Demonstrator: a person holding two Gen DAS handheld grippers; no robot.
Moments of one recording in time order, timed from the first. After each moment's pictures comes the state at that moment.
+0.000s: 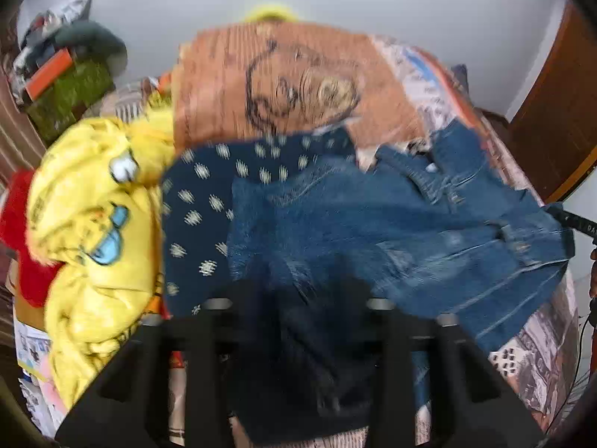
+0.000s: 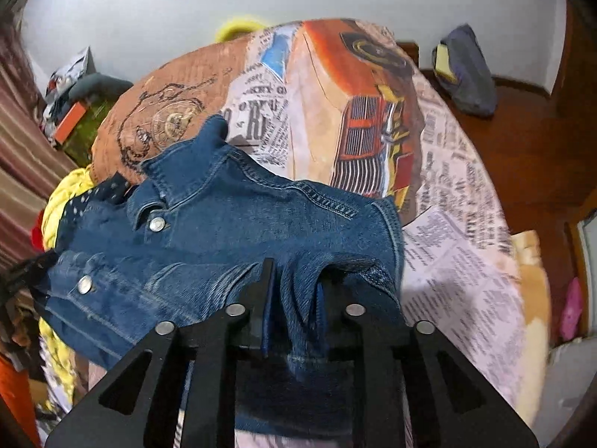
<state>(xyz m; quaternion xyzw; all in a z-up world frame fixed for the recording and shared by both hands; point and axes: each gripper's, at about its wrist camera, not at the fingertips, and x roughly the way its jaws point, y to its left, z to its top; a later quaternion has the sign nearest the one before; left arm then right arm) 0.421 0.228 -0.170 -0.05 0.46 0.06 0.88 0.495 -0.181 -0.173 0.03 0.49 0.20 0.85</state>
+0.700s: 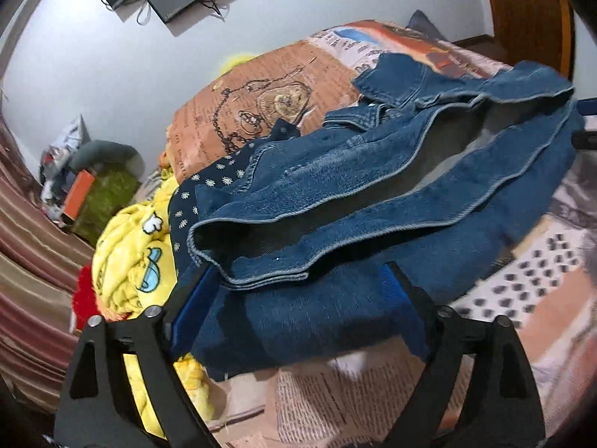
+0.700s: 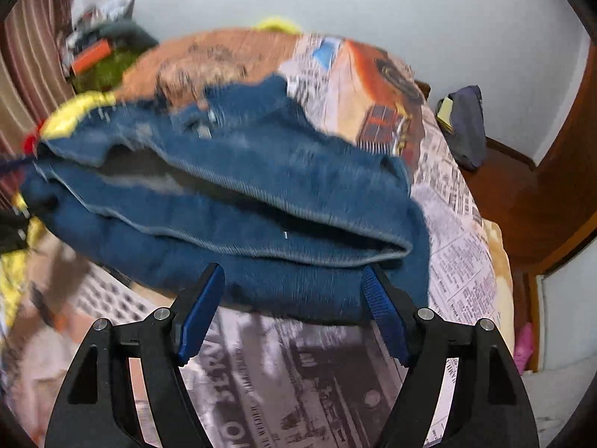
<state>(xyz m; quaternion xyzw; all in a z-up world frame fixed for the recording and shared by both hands) 0.368 0.116 -0.203 0.20 0.42 0.09 0.88 0.398 -0.145 -0.199 -0.12 0.44 0.19 0.87</state>
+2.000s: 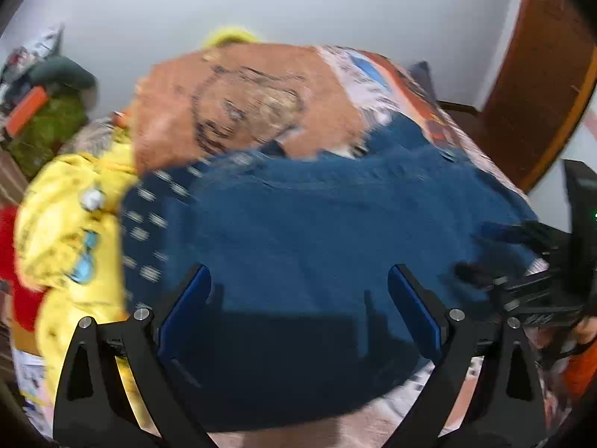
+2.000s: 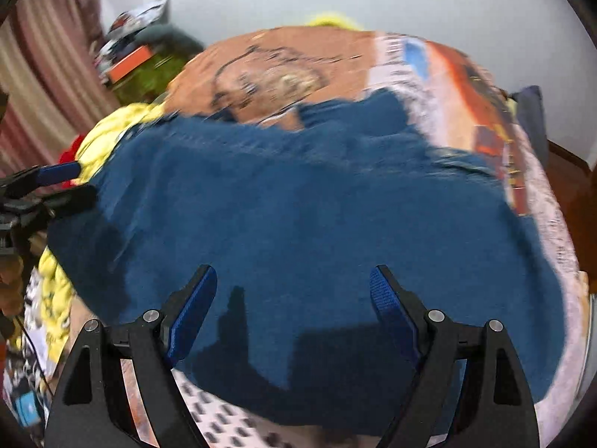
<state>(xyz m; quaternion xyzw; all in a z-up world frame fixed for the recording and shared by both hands) 0.416 0.168 -0.177 -0.03 0.45 -0.01 0.89 0.436 -0.044 -0.198 -0.06 0.45 0.30 0.84</state>
